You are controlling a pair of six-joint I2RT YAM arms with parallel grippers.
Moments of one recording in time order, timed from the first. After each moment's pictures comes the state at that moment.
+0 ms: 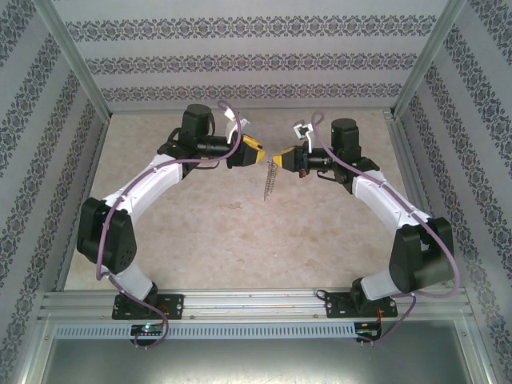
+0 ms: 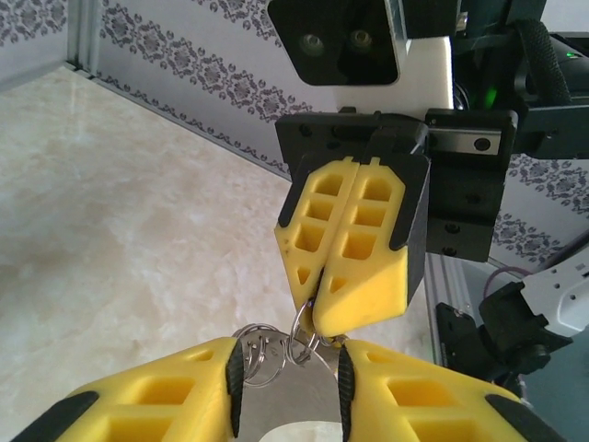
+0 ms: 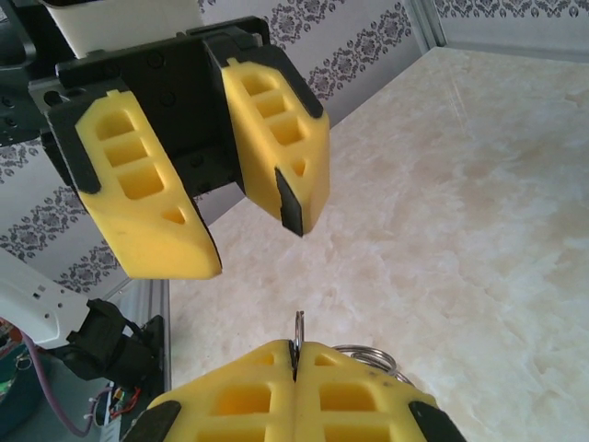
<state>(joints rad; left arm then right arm) -0.38 1.67 1.38 -0.14 0.99 -0.04 0.24 1.46 1.07 -0.05 -1.08 0.18</state>
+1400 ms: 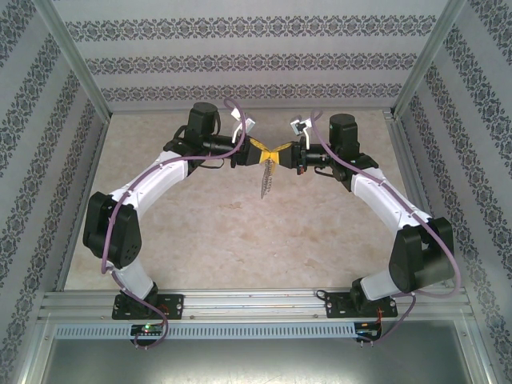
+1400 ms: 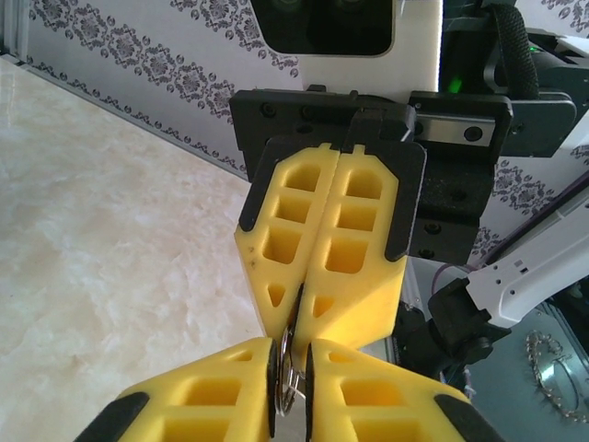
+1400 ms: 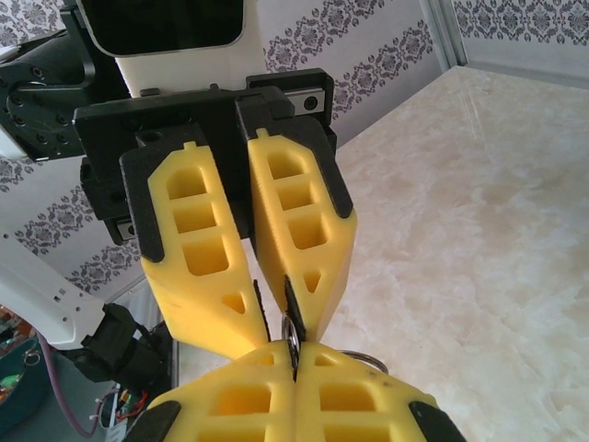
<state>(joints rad) -0.41 1.72 1.43 -0.14 1.08 -0.09 0.26 1.47 1.12 -0.04 -1.09 0.18</state>
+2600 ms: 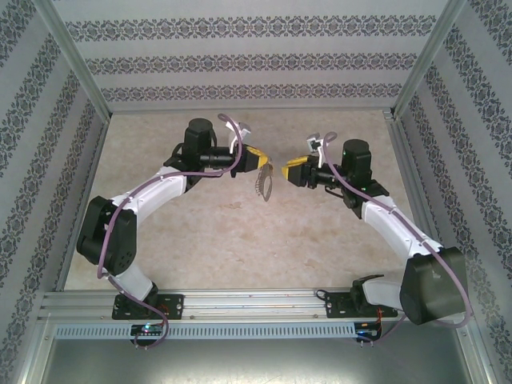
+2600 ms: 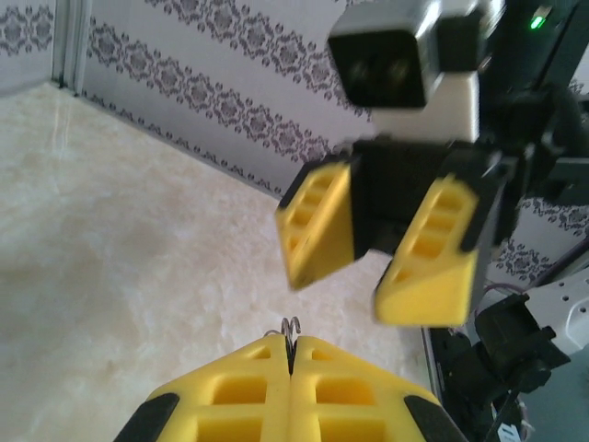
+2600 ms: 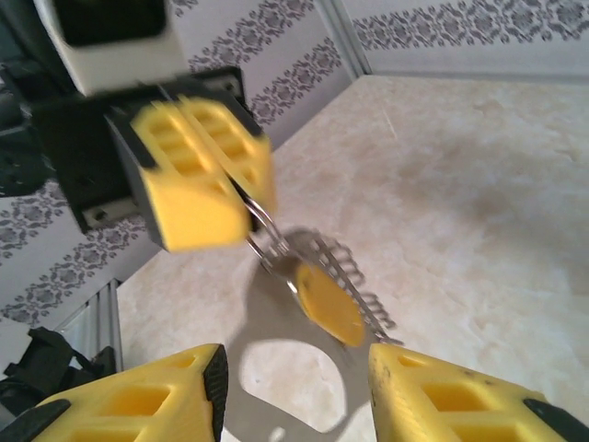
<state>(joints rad) -0.41 1.65 1.18 0.22 0.98 -0.20 0.22 1.26 0.80 0.11 -0.90 0.27</state>
